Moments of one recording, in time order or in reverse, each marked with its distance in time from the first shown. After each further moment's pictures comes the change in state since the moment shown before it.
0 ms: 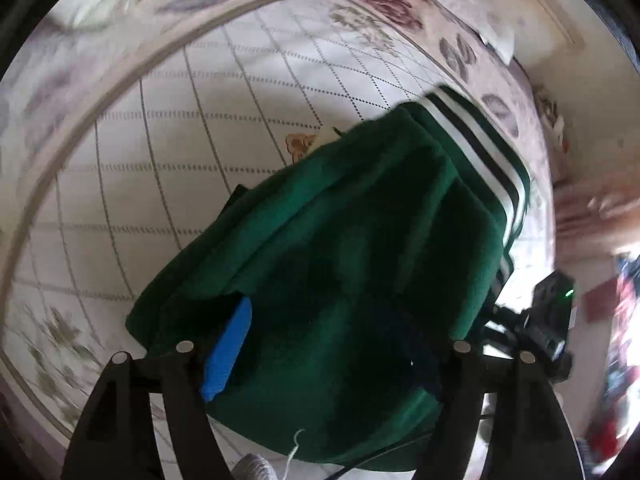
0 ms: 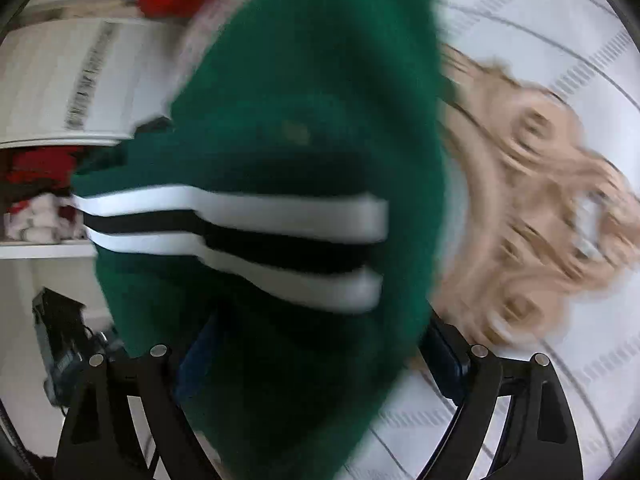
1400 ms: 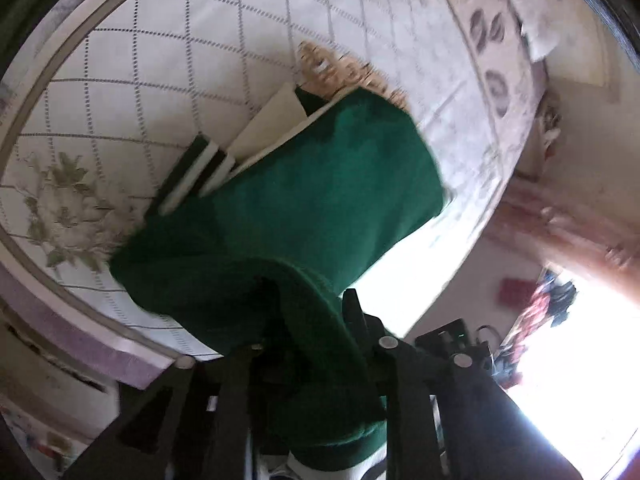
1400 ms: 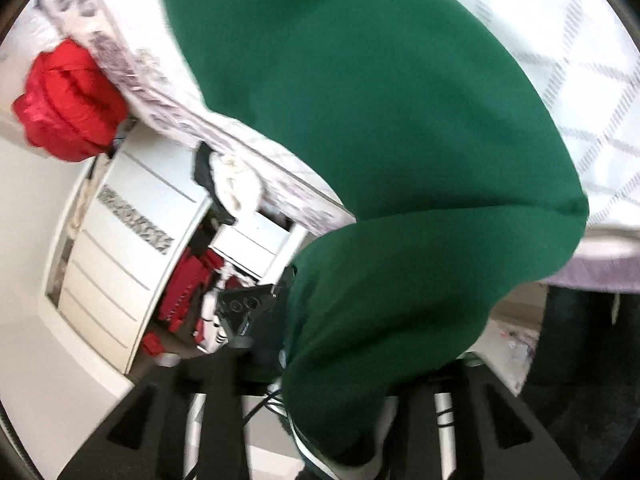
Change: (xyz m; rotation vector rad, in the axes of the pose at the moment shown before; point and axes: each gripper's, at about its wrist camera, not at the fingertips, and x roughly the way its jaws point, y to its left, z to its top) left arm -0.076 0.023 0.039 -0.365 0.463 -0.279; right arm -0.057 0.049 -0.159 0.971 0.333 0.584
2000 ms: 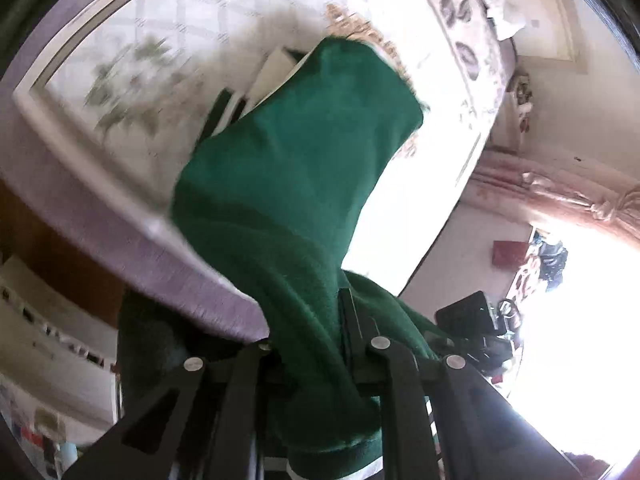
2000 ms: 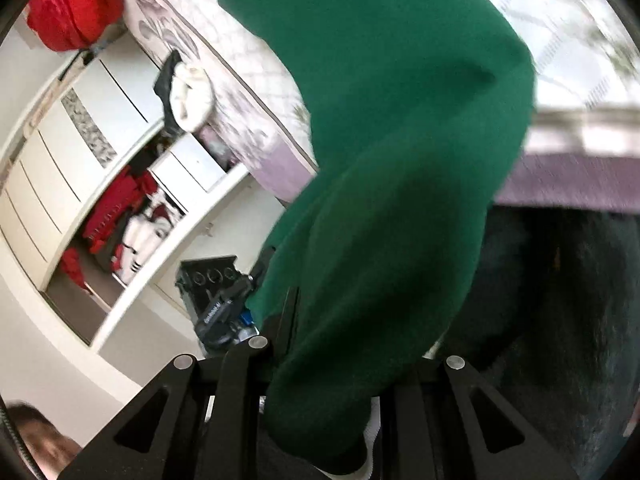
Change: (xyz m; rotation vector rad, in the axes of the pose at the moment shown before) left arm -0.046 0.054 -0.136 0.087 -0.027 -0.013; right arm -0.036 -0.083 -0.194 -0.196 0.107 -0.278
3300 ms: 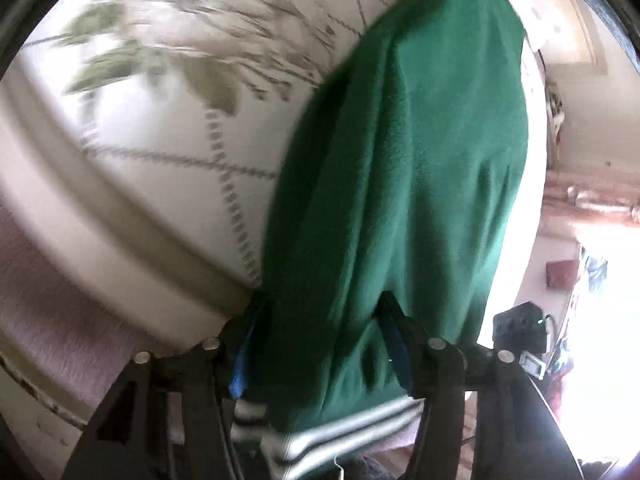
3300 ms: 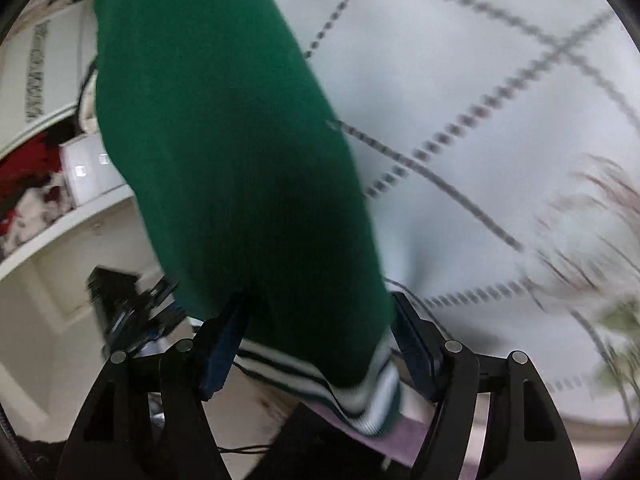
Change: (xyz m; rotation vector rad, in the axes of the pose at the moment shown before) left arm 0.156 0.167 0.024 0.076 -0.121 0.093; right arm 0.084 -0.111 0.204 -0.340 -0.155 -0.372
